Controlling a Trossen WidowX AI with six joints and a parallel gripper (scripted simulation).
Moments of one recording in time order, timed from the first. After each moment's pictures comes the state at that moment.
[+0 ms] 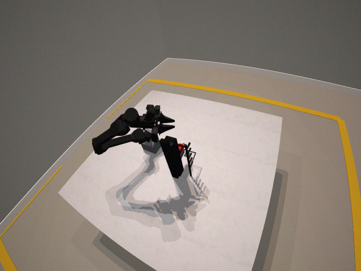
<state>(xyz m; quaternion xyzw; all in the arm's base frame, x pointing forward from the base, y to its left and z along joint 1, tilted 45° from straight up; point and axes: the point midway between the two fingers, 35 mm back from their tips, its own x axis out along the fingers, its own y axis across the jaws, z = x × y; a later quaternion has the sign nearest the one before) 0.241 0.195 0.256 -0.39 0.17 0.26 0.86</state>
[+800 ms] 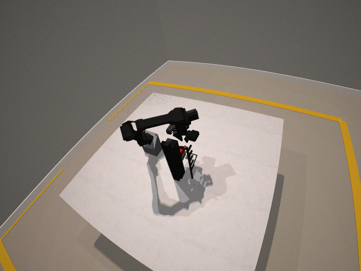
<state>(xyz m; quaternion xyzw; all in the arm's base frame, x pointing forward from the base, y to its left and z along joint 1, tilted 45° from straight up) 0.251 0.130 0.042 -0.71 0.57 0.30 0.28</state>
